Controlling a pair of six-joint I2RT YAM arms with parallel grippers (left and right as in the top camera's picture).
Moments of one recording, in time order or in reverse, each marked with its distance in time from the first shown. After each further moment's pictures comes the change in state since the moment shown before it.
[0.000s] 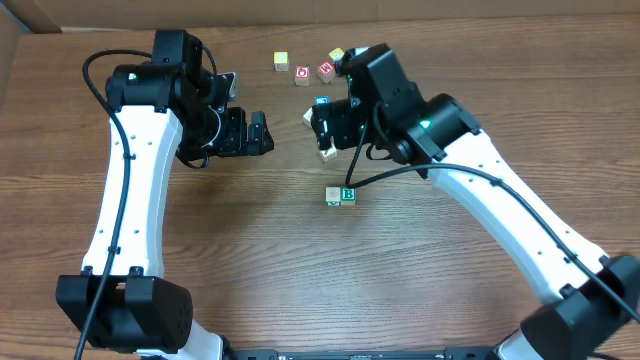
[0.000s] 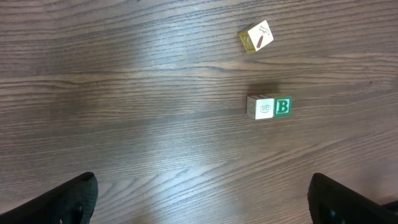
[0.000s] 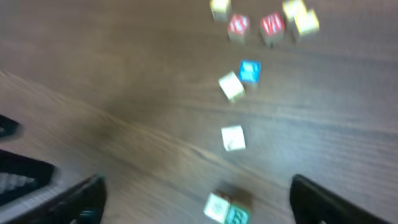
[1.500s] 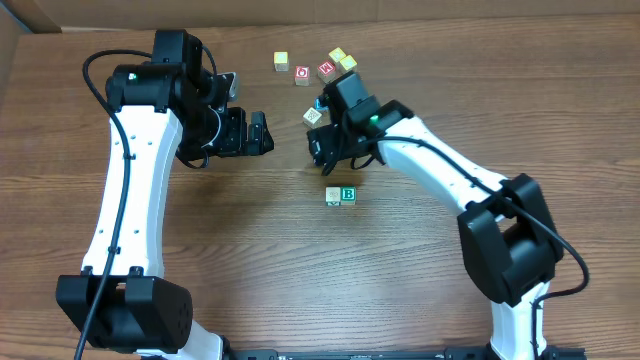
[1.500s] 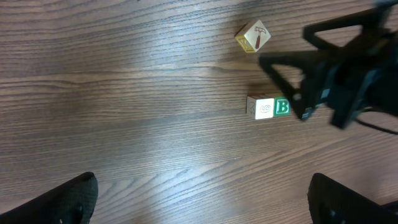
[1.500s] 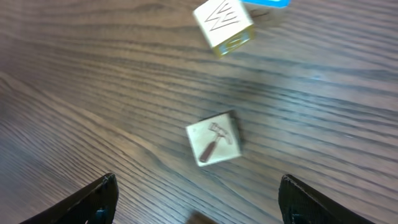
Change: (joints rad) left arm 0.000 0.000 0.000 0.000 0.000 0.000; right arm -0.026 0.336 -0.067 0.198 -0.089 -0.084
